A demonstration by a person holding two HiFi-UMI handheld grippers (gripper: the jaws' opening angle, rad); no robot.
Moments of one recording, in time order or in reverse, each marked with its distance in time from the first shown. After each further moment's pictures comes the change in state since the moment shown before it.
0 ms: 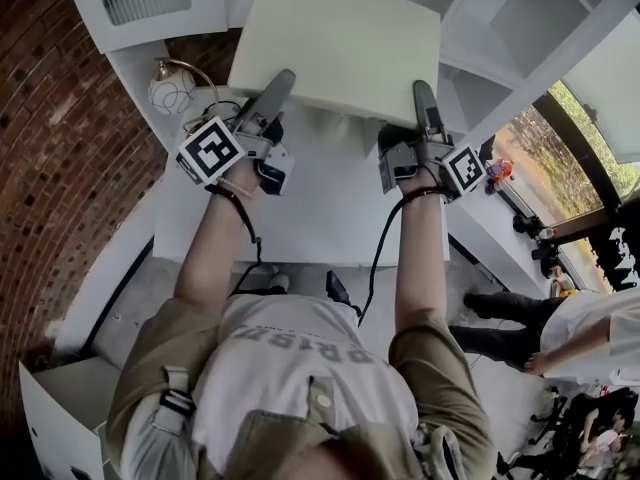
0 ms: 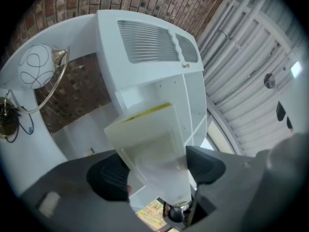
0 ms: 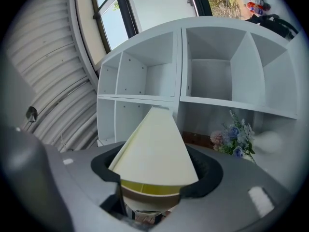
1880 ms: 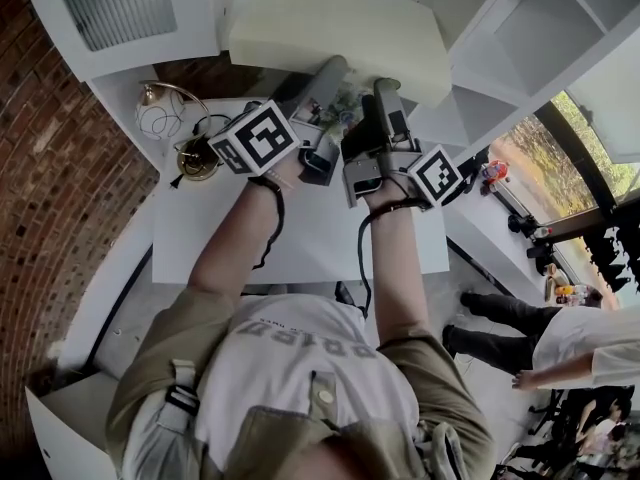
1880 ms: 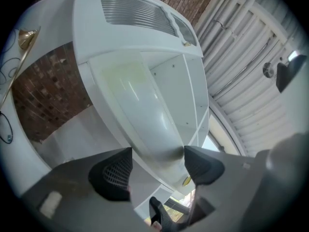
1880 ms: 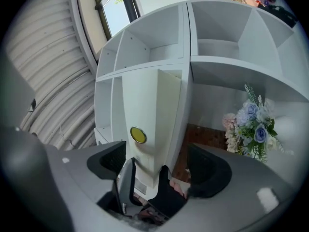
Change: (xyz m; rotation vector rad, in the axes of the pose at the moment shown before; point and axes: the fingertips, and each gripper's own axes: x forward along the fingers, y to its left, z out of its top) left arm 0.100 0.003 -0.003 0.083 0.034 -0.031; right arm 0.069 0.005 -0.072 -0.042 0.068 0.025
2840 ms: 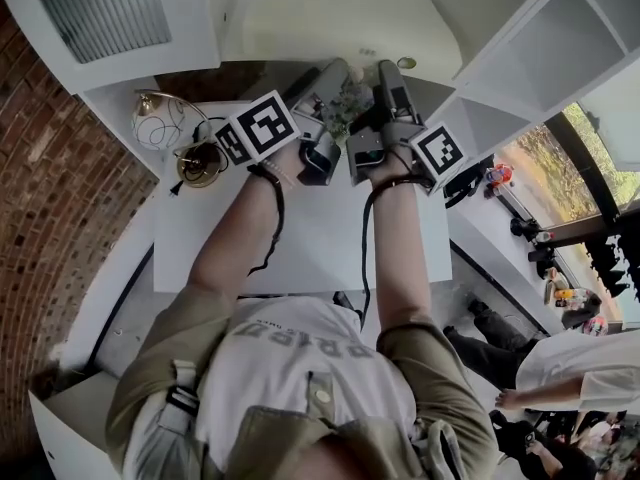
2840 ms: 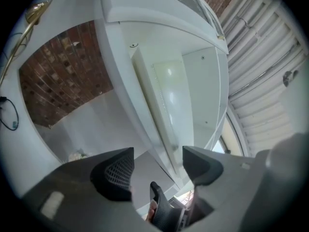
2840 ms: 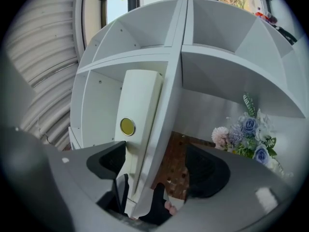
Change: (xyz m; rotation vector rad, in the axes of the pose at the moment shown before) left arm 0.028 0.061 -0.008 -0.133 0.091 0.095; right arm 0.053 -0.053 0.030 -0.045 -0.067 -0.211
